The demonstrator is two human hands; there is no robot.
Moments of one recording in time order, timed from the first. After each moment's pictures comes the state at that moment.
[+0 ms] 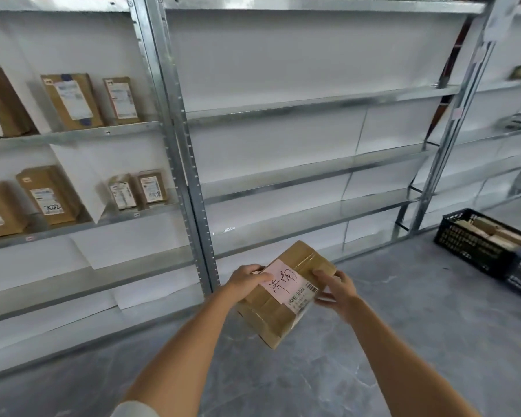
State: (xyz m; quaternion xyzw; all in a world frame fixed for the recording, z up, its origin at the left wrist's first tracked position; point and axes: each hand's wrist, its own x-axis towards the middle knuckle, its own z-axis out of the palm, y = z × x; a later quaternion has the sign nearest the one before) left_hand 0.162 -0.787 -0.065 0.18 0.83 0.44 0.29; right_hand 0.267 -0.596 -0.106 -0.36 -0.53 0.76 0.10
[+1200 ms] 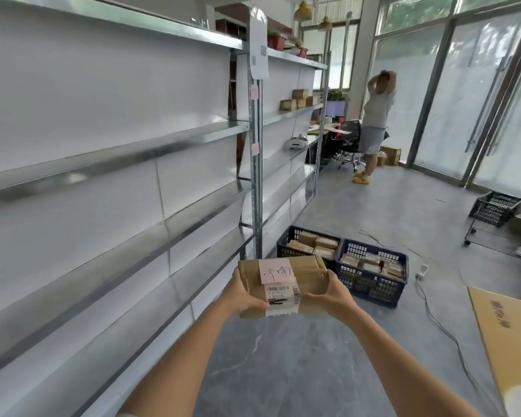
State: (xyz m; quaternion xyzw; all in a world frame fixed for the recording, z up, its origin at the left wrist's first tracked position) left_hand -0.010 -0.053 -0.065 0.46 0.73 0.34 0.38; right_hand 0.210 0.017 -0.064 -0.56 -0.67 0.42 0.22
